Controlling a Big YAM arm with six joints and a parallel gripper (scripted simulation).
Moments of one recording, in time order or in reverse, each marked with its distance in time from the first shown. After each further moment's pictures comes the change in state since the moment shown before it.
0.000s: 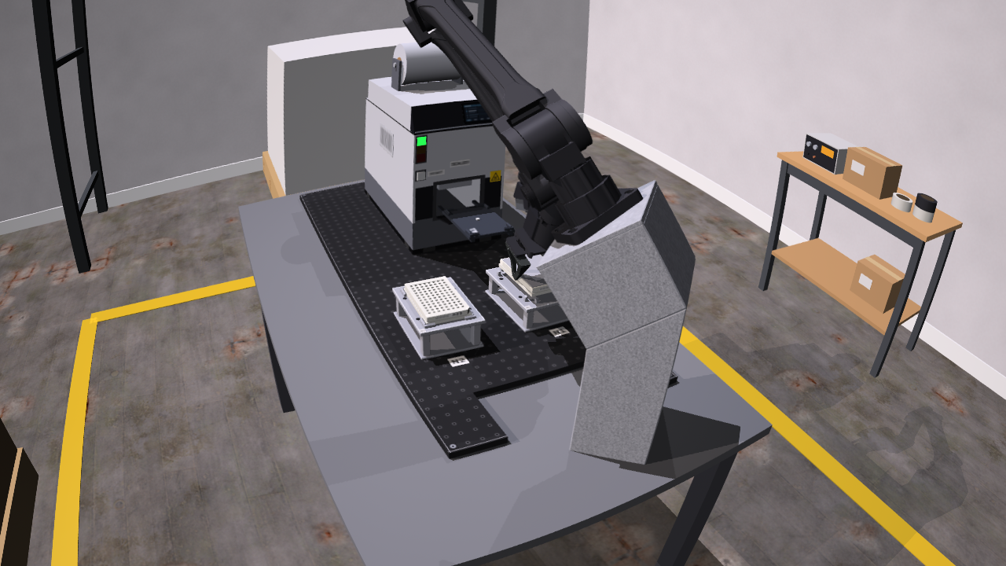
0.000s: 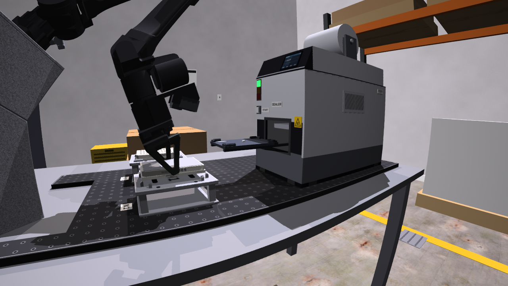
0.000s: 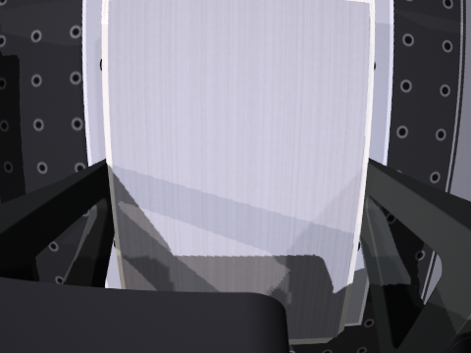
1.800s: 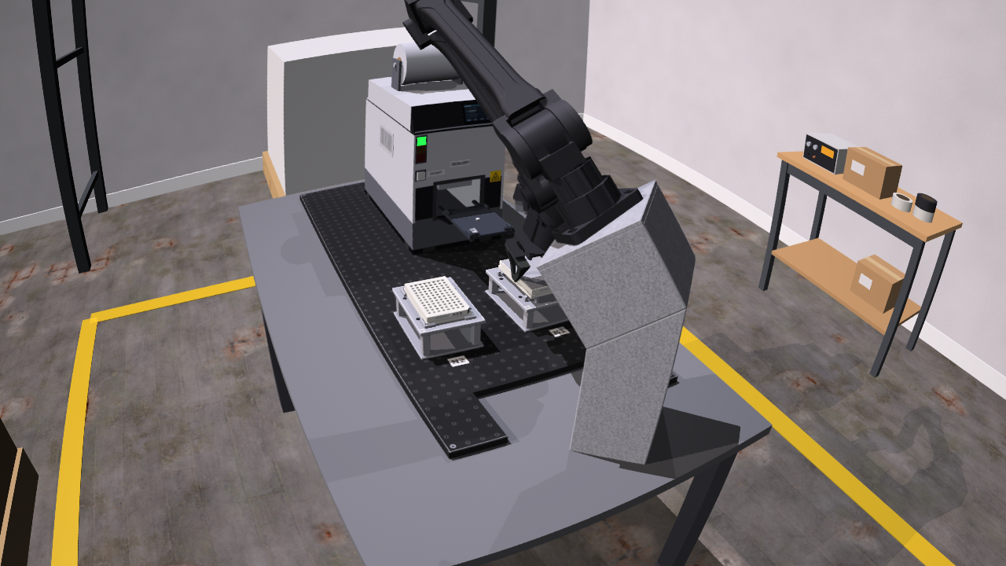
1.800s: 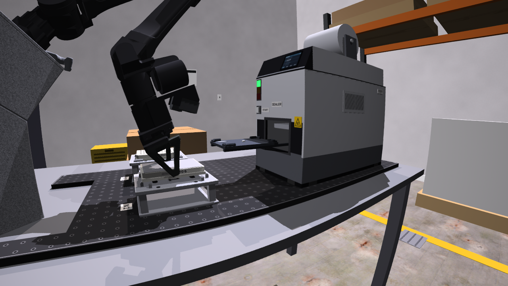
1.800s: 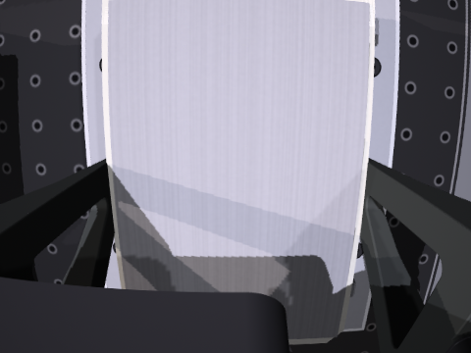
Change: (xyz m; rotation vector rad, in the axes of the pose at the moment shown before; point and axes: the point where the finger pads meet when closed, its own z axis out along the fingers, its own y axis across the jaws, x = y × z) arm 0.001 0.001 0.003 -0.002 -0.002 -0.003
